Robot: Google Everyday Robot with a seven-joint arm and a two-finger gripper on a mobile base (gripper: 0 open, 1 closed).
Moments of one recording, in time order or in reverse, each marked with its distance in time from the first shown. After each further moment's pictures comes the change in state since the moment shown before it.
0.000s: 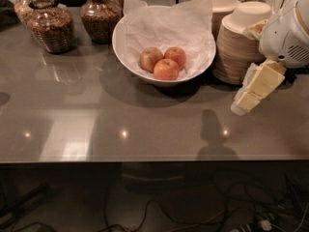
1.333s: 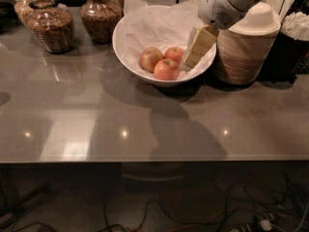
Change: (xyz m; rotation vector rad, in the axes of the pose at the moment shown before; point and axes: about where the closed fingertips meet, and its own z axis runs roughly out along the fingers) arm -0.110 -0.089 0.068 0.058 -0.145 -0.191
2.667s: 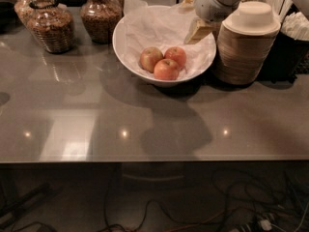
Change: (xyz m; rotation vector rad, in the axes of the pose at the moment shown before) arm 0.021 -0.057 0.029 0.099 0.146 -0.386
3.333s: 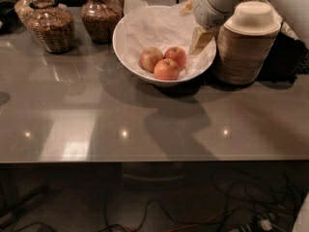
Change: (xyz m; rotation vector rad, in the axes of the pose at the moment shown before) arm 0.023 0.003 0.034 -0.063 0.035 -0.037
